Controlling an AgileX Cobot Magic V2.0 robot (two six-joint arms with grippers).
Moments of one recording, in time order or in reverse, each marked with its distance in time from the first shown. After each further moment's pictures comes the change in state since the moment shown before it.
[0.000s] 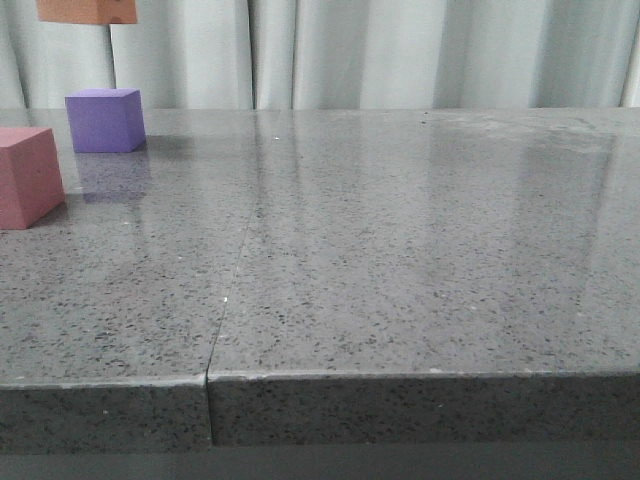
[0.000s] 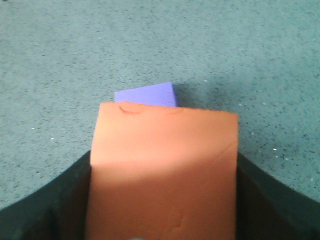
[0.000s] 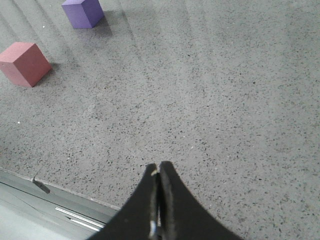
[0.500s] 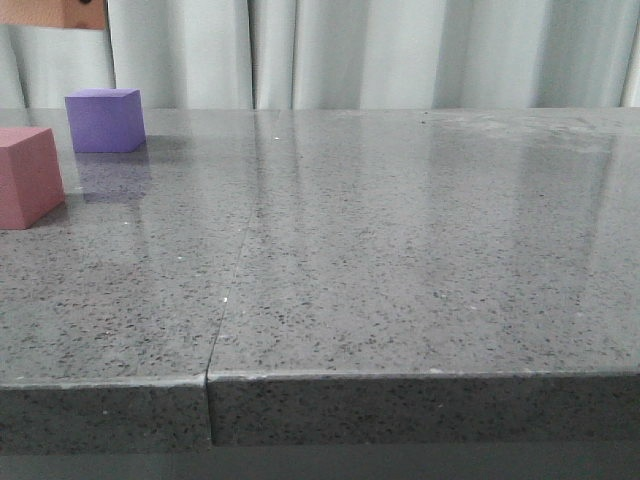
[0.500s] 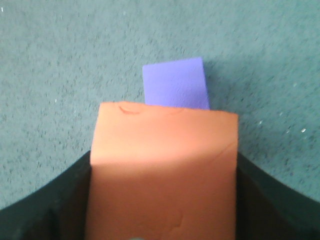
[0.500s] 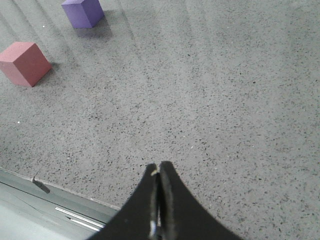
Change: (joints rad) left arm 0.037 -0.036 0.072 0.014 0.045 -0.008; right arm 0.000 0.000 0.000 0.000 0.000 0.000
